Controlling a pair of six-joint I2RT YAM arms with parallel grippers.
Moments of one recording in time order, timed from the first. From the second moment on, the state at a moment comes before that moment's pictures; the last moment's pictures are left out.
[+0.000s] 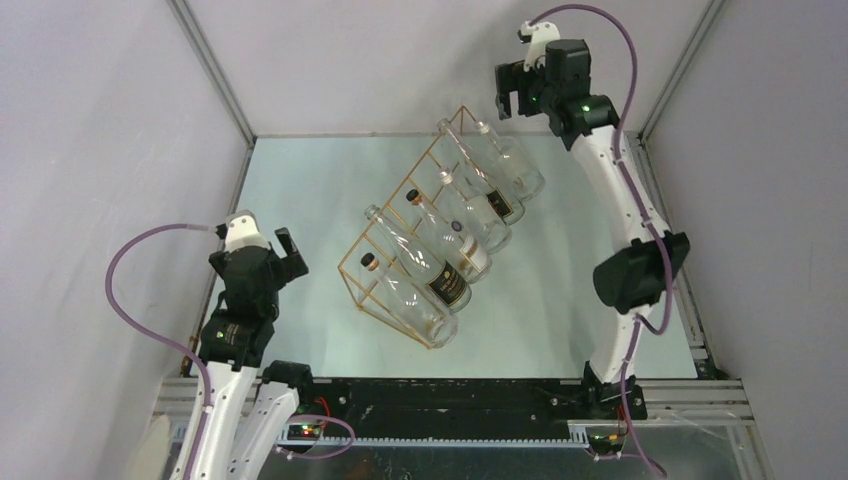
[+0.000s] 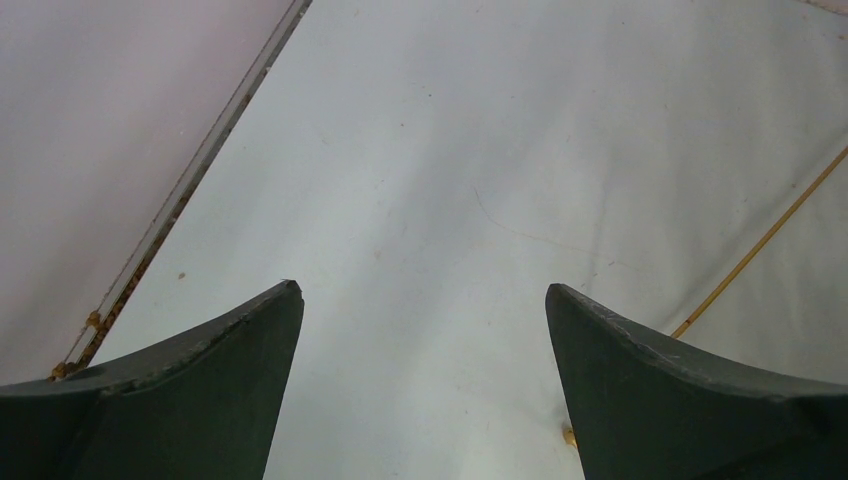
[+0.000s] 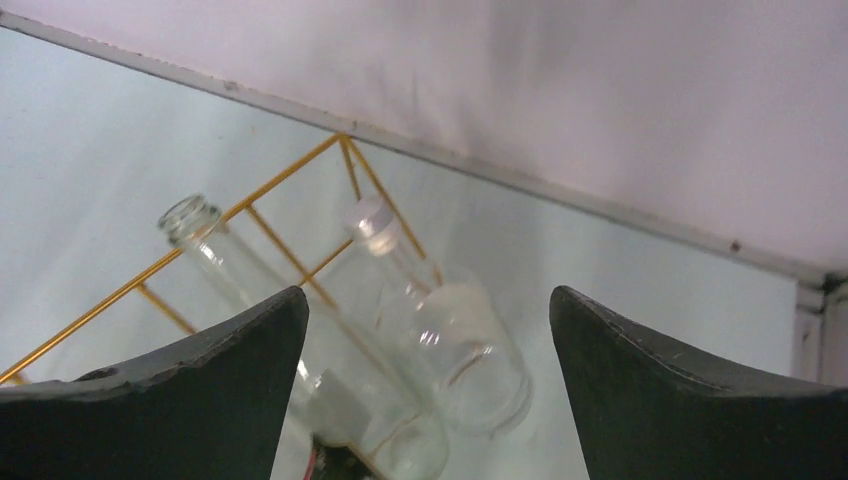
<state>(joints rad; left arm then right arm) -0.13 0.53 0.73 -0.63 -0.45 -0.26 0.29 1.89 2.11 -0.59 -0.03 0.00</state>
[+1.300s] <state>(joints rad) -0.13 0.53 0.73 -0.61 -0.40 -0.25 0.35 2.28 2.28 -0.49 -0.12 -0.46</state>
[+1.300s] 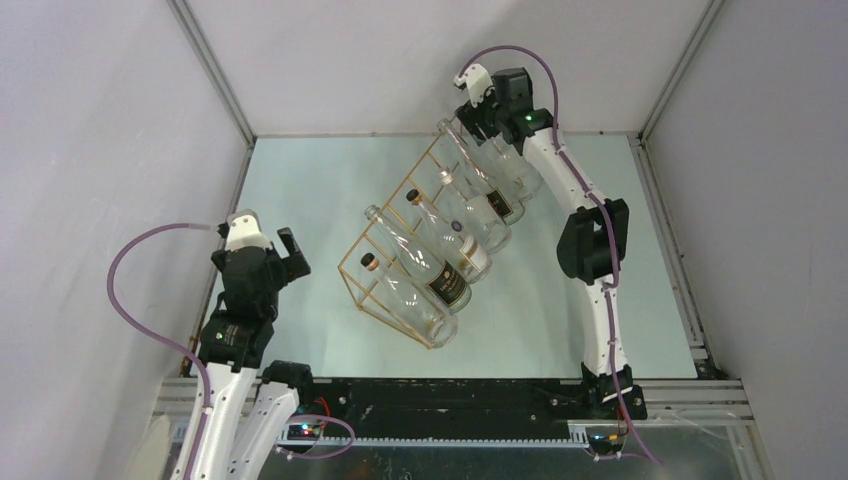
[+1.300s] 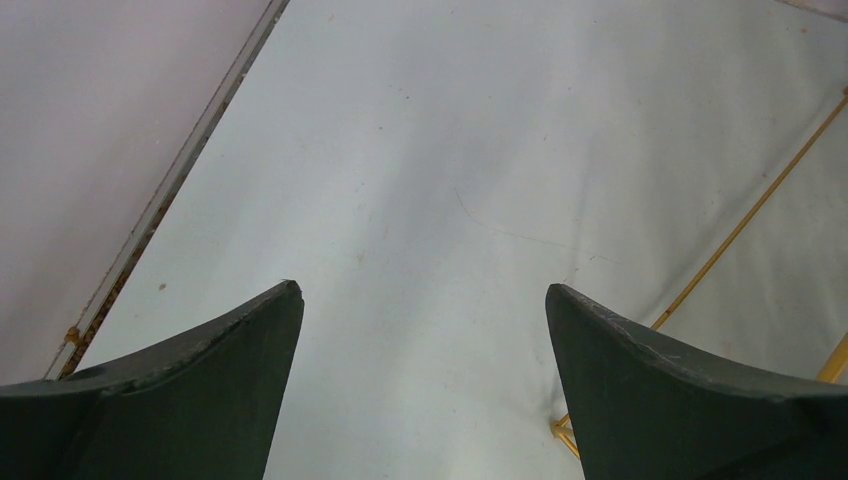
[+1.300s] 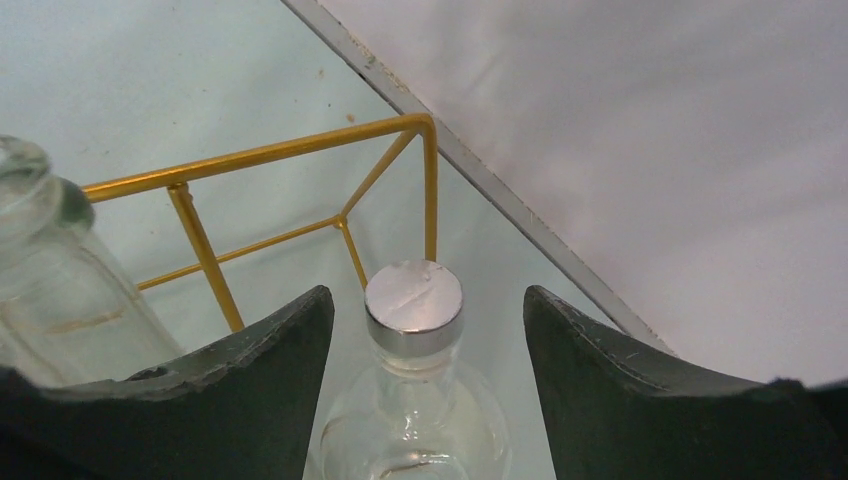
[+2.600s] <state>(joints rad) -0.13 0.54 0.73 -0.61 -0.39 -0.25 0.35 2.36 2.28 -0.45 -0.10 -0.46</state>
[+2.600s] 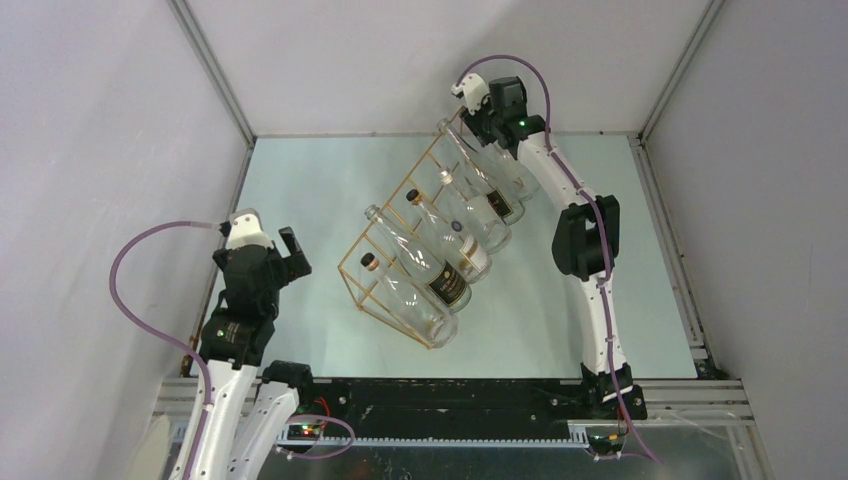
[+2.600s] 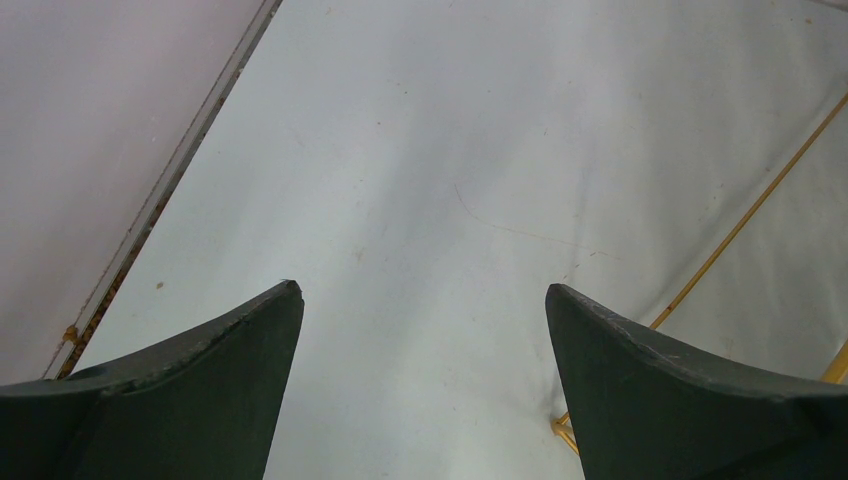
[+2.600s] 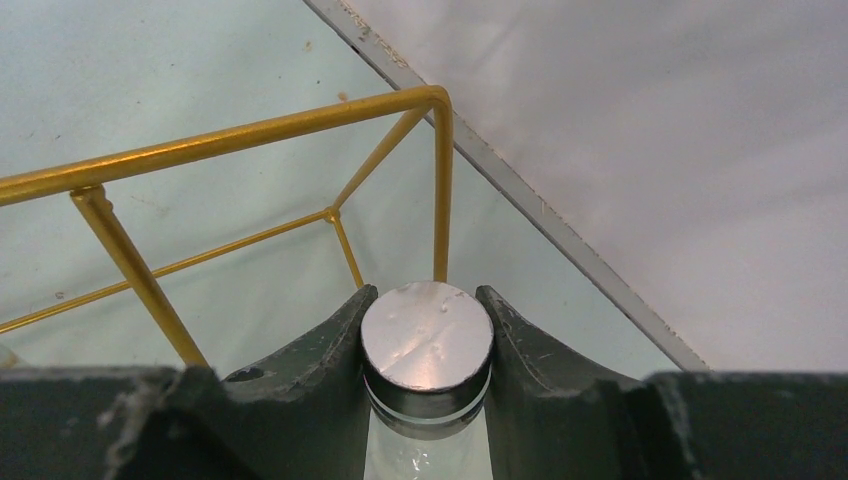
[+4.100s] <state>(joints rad) -0.13 0.54 0.73 -0.61 -0.39 -0.25 0.13 1.62 1.35 -0.05 -0.01 -0.06</state>
